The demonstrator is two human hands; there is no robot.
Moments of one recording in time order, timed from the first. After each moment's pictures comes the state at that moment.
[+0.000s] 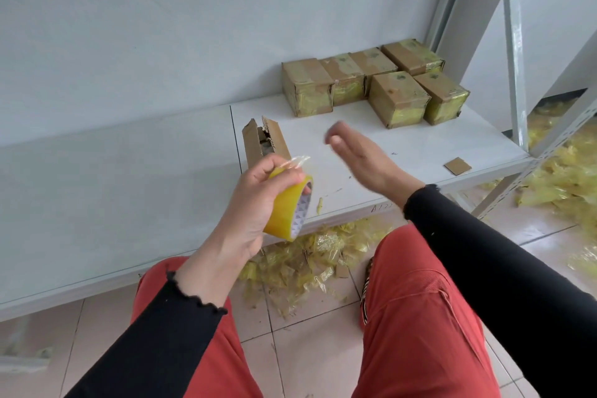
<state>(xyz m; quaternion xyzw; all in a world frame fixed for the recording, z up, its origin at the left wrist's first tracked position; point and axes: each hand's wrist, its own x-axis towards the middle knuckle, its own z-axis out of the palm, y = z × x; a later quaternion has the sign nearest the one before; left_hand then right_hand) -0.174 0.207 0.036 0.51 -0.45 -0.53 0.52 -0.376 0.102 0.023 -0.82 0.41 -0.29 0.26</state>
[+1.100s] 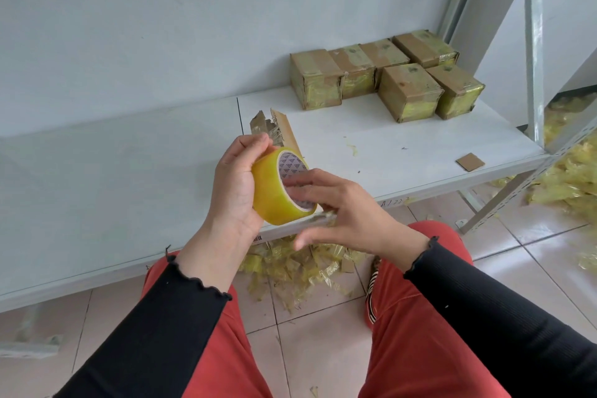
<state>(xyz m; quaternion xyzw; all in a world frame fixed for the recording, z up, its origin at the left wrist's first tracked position) -0.159 0.194 0.042 0.47 -0.25 -0.52 0.67 -0.342 0.178 0.004 -0.86 0.24 -0.30 0.33</state>
